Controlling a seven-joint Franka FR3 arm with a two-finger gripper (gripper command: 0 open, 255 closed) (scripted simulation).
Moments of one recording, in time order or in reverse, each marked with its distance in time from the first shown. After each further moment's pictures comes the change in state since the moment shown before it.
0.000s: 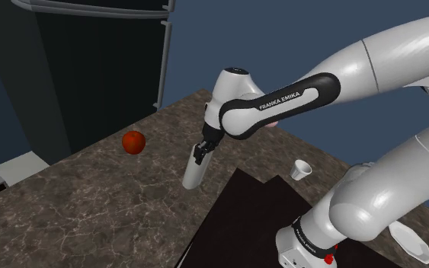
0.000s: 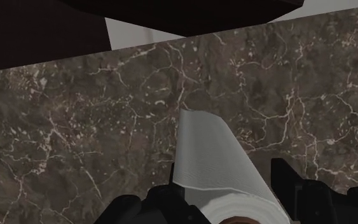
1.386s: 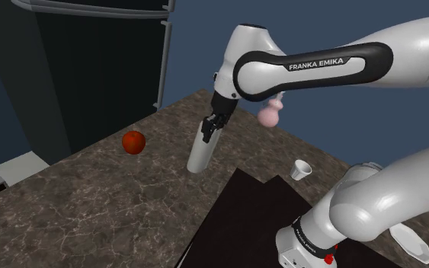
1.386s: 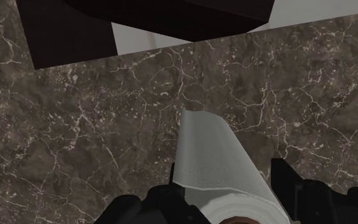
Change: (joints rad) arm 0.004 -0.183 -0.027 0.134 0.024 -0.315 -0.017
